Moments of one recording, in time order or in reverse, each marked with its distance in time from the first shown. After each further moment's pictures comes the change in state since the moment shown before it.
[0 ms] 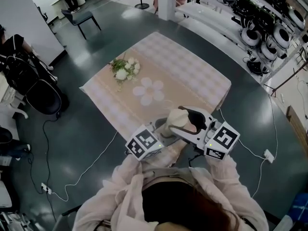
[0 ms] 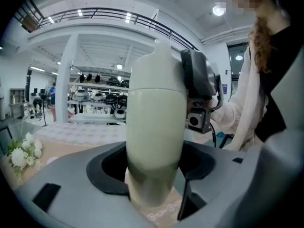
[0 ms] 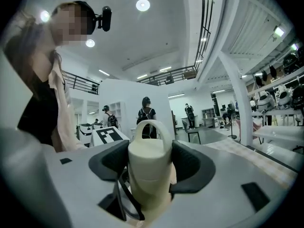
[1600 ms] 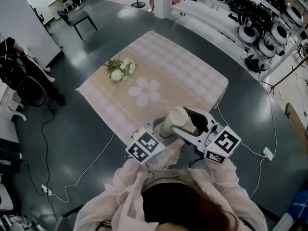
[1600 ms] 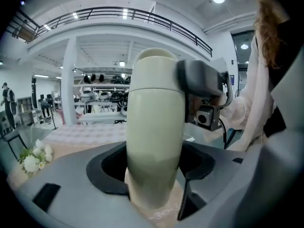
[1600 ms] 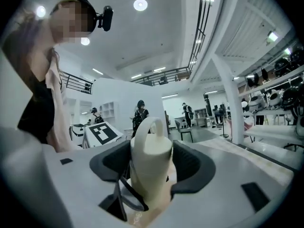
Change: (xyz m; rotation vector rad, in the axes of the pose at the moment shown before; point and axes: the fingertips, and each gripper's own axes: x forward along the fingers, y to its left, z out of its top) left arm 0.010 0.008 0.006 0.029 0.072 0.097; right arm -0.022 -0.017 -0.003 0.025 0.006 -0.088
